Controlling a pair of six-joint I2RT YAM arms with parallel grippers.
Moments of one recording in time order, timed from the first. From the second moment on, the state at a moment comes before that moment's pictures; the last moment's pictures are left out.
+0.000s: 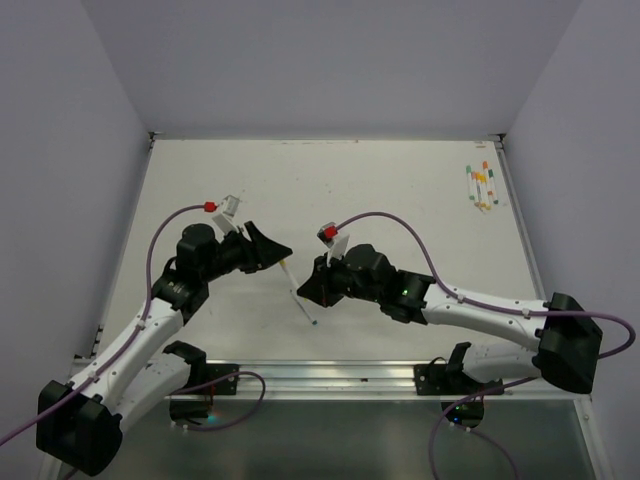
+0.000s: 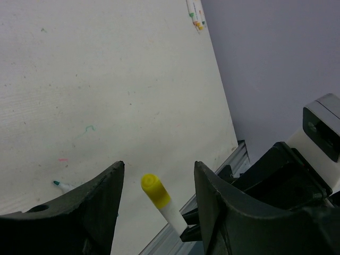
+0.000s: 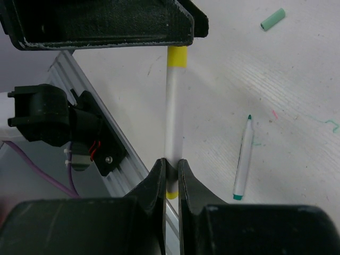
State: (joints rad) left arm -0.38 0.85 0.54 -0.02 0.45 -0.81; right arm 1.06 1.24 0.77 0.05 -0.06 0.58
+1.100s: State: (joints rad) left arm -0.38 0.85 0.54 -0.02 0.45 -0.81; right arm 1.07 1.28 0.78 0.09 -0.04 0.58
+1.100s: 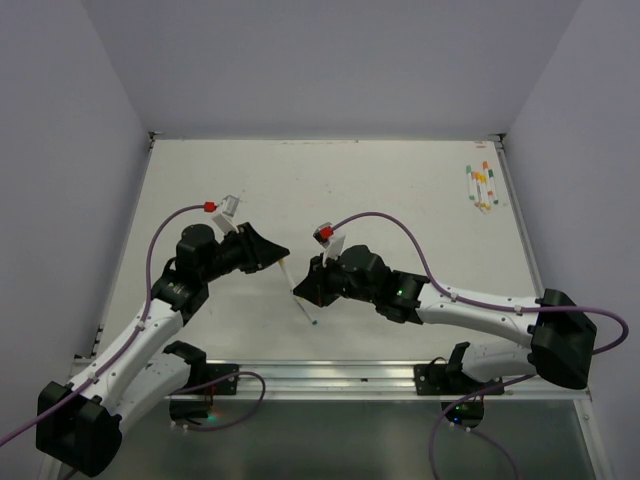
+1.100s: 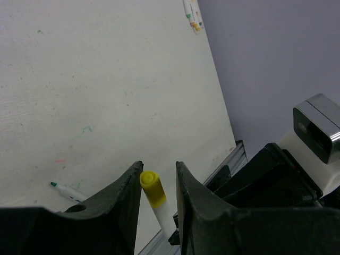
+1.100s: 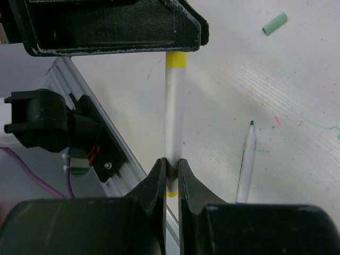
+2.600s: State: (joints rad) left arm -0.39 0.95 0.63 -0.09 0.43 -0.82; right arm 1.11 1.41 0.93 0.04 0.12 0.55
